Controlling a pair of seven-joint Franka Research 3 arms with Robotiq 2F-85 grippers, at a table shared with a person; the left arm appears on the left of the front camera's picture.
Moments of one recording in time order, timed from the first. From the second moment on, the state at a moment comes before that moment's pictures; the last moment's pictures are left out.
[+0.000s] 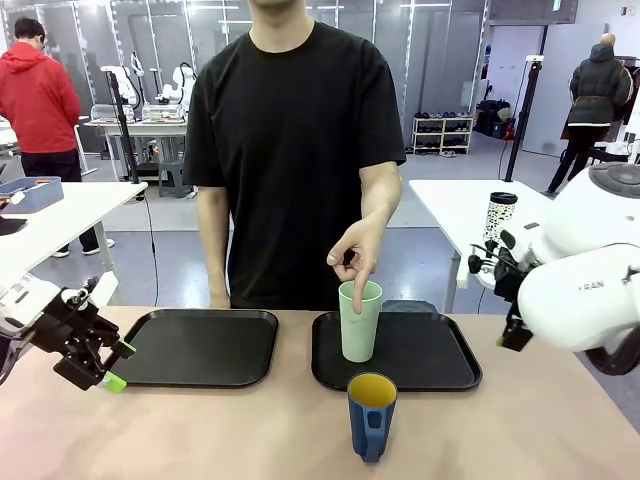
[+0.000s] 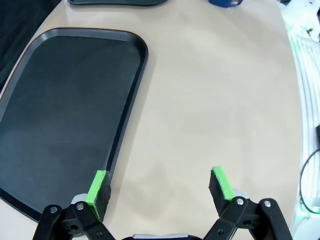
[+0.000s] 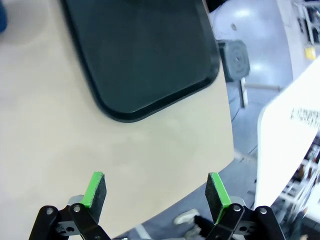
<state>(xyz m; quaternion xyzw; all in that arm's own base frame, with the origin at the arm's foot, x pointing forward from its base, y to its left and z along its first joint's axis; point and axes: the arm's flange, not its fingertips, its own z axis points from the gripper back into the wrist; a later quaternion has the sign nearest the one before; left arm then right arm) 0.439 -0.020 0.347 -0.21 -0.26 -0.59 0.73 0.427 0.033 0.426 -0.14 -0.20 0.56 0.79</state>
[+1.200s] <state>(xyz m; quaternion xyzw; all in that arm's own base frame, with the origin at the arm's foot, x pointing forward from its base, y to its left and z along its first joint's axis) 0.439 -0.020 0.347 -0.21 -0.26 -0.59 0.73 0.403 0.025 0.432 -0.07 -0.15 0.72 0.68</state>
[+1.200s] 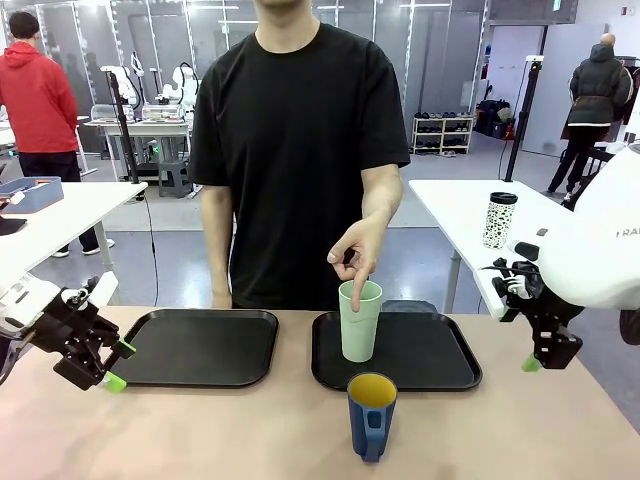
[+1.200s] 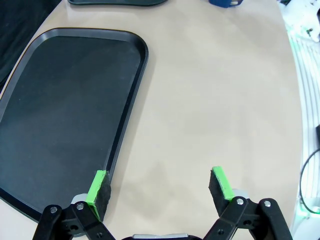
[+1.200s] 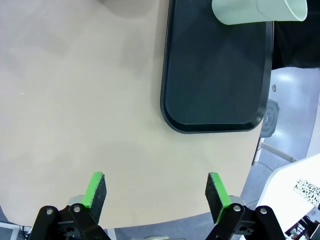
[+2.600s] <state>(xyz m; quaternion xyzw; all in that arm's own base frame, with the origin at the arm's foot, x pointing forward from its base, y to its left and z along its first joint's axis) 0.439 -0.020 0.348 -0.21 -0.26 -0.59 0.73 0.389 0.066 0.322 0.31 -0.45 0.65 0.54</state>
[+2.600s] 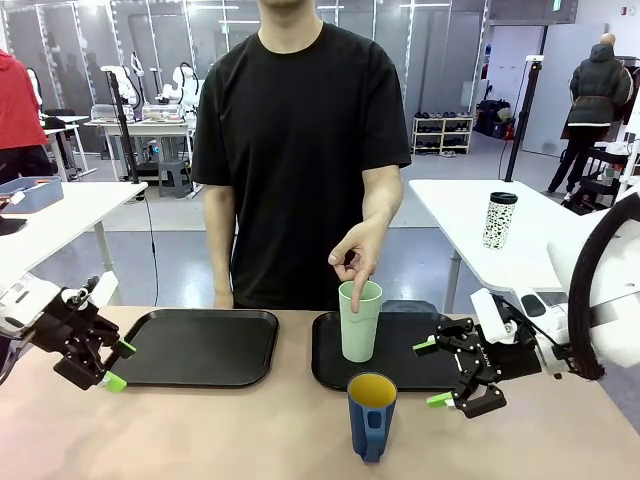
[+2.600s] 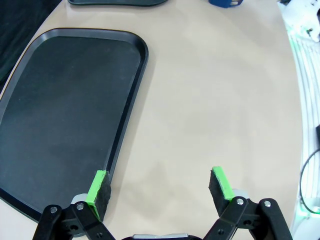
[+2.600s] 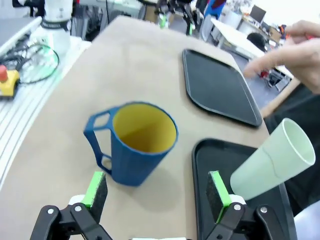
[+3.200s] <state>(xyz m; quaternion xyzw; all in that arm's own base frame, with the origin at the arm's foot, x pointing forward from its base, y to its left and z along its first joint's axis) 0.439 -0.020 0.348 -0.21 -0.26 -0.59 0.73 0.386 0.060 0.321 0.35 -0.46 0.63 0.53</state>
